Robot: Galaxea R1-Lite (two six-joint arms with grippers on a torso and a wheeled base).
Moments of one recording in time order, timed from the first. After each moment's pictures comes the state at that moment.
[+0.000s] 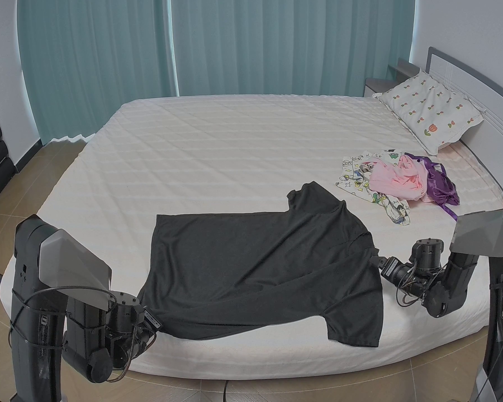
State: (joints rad) left arm -0.33 2.44 -0.20 -1.55 0.26 -0.99; right arm 0.07 2.46 -0.66 -1.27 0.02 0.69
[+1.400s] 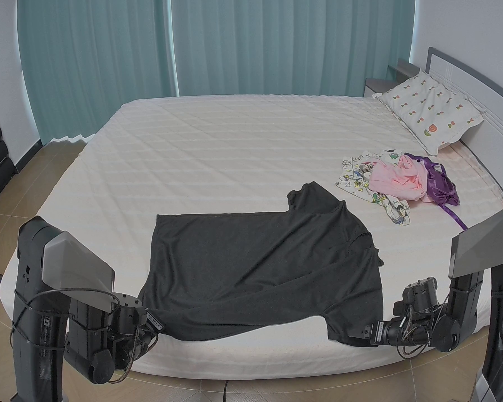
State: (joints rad) left arm -0.34 2.45 -0.20 -1.55 0.26 -0.99; right arm 0.24 2.35 -0.27 -1.15 0.19 0.46
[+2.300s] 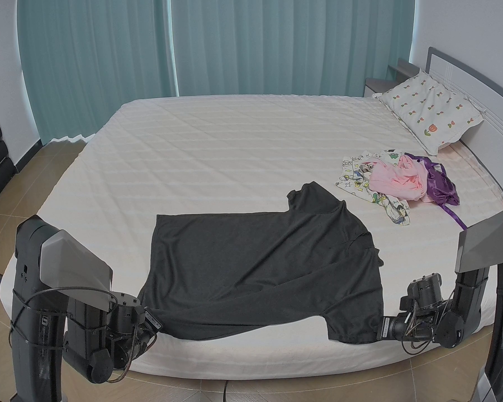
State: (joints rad) left arm -0.33 2.44 -0.20 -1.55 0.26 -0.99; right arm 0.21 2.32 -0.29 -1.11 0.08 0.40
